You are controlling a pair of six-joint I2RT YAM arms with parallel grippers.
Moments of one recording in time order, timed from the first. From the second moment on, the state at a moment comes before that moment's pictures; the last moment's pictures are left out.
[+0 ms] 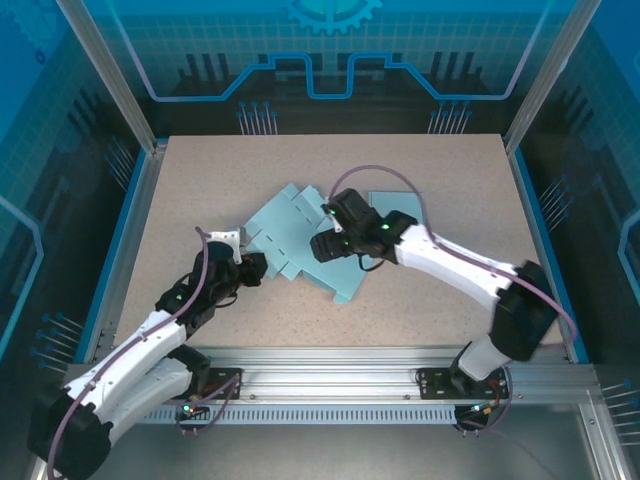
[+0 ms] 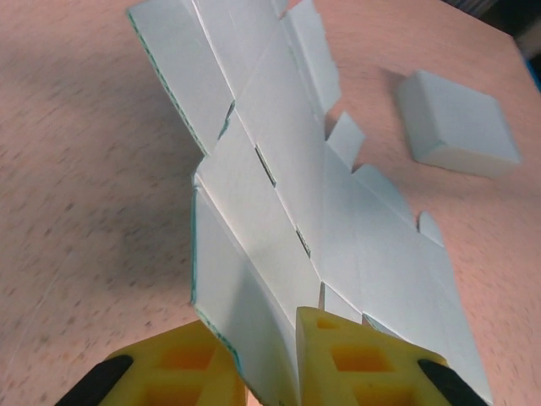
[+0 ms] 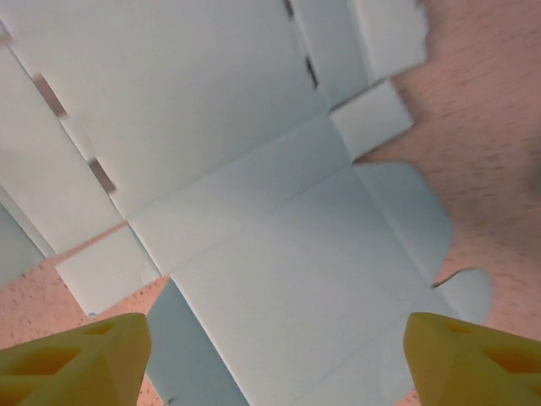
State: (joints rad) left arm -0.44 0.81 0.47 -0.21 0.02 -0.52; right arm 0.79 1.50 1.25 -0.65 0.09 0.37
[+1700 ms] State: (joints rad) left arm -0.34 0.81 0.50 0.17 0.68 0.09; right arm 0.15 0.78 0.64 -0.23 -0.34 0.14
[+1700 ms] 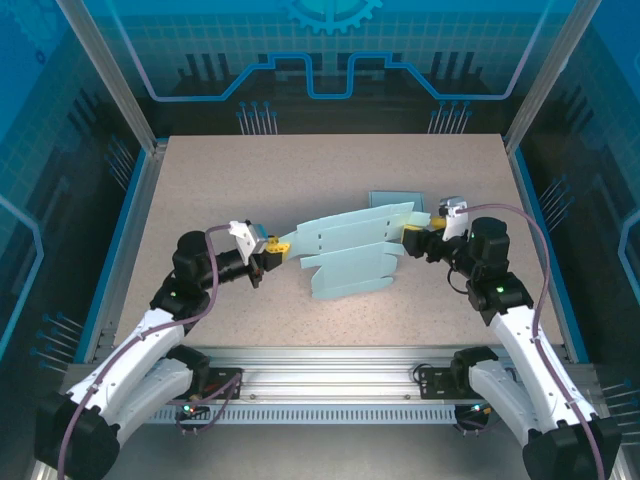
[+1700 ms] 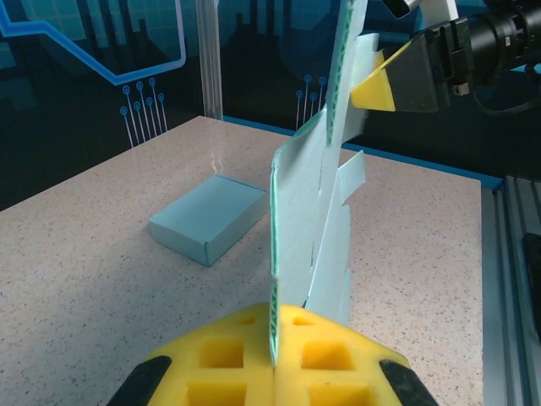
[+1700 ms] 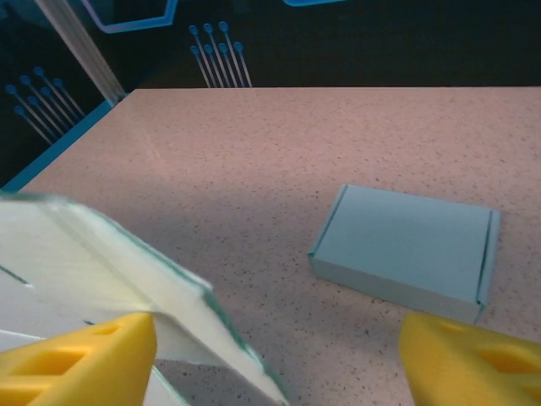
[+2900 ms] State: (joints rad) left arm -0.33 0.95 1.06 -0.18 0.55 0.23; right arm 0.41 0.77 0.65 -0.31 -0.30 0.03
